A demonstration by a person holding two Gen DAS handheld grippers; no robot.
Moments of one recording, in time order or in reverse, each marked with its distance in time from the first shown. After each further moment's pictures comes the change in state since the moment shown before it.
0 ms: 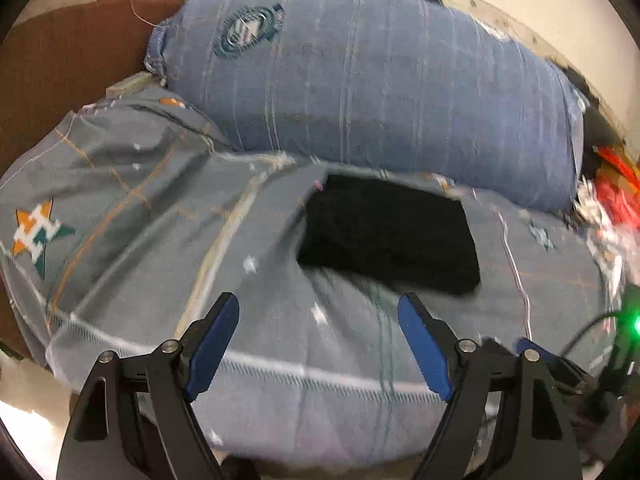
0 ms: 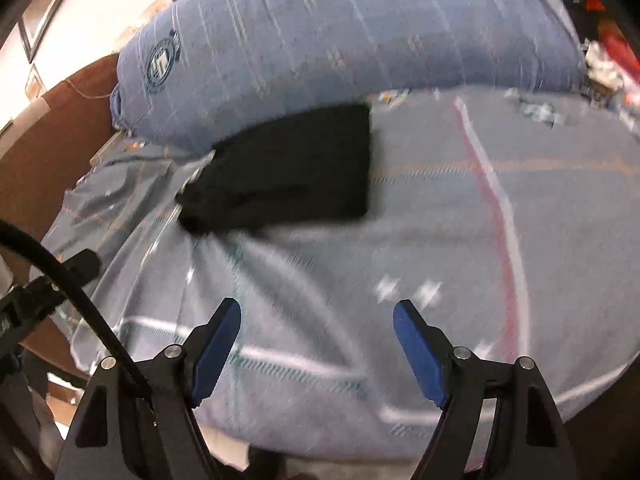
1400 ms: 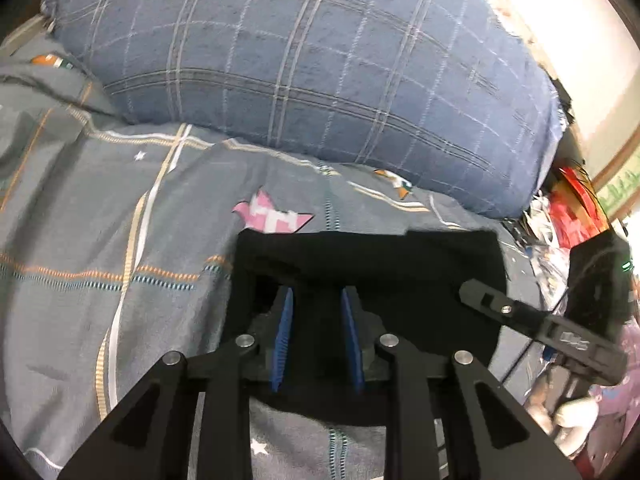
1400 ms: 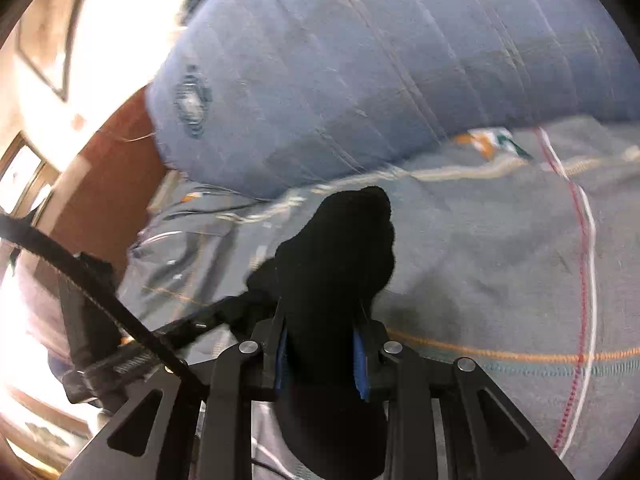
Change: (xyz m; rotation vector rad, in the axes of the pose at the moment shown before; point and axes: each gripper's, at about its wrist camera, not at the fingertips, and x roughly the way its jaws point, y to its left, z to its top) left arm 0.145 0.005 0.092 -0.044 0.262 -0.333; right arm 0.080 -0.016 0.161 0.079 0.134 0.334
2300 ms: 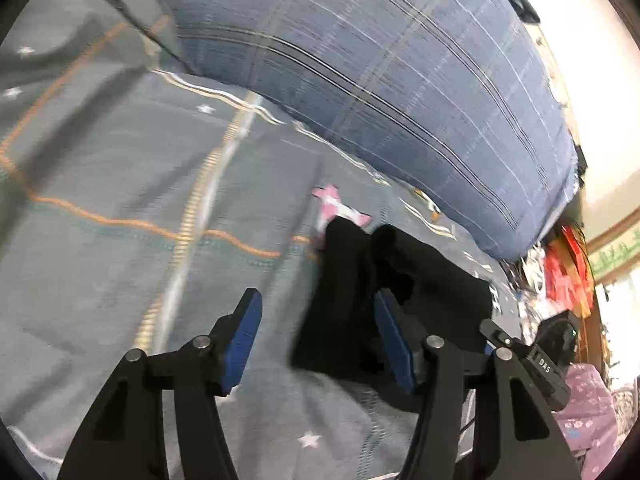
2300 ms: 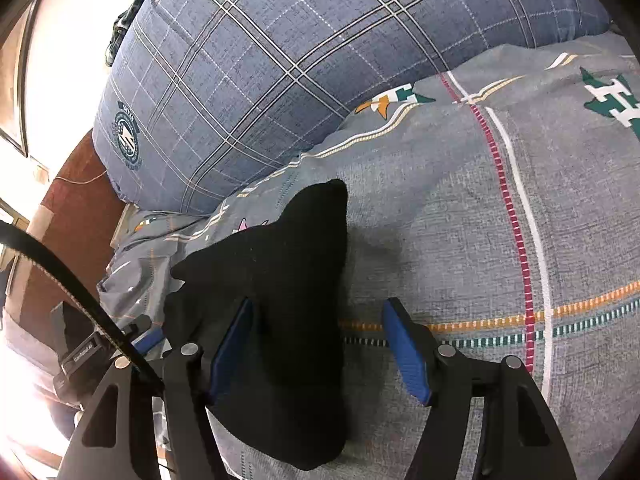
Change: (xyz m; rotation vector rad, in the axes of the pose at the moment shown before) left arm -0.001 0.076 -0.013 -0.217 0.013 -0.080; right arm 0.003 -0.074 -0.032 0.162 -0.038 -0.034
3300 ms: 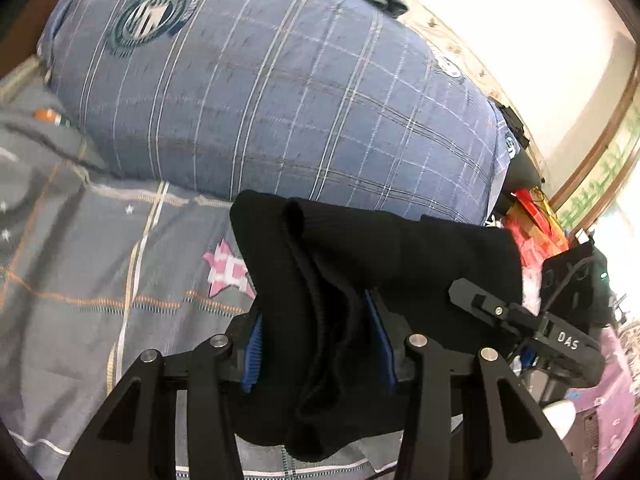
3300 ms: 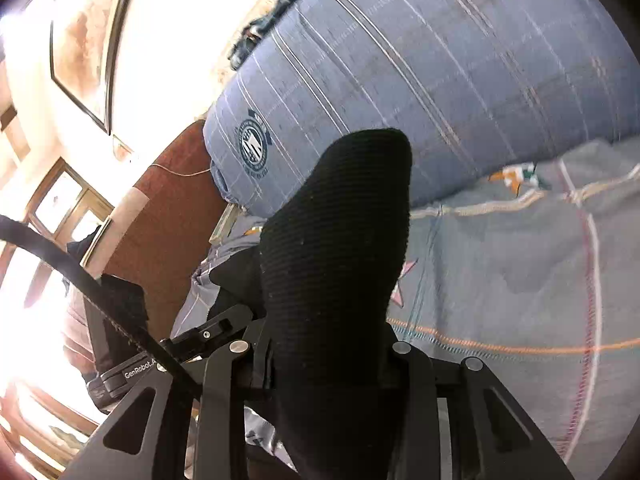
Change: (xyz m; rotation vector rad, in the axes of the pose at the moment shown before) left arm -0.076 -0.138 0.000 0.267 -0.124 -0.030; right arm -0.075 0.133 0.013 -0.180 -0.079 0.228
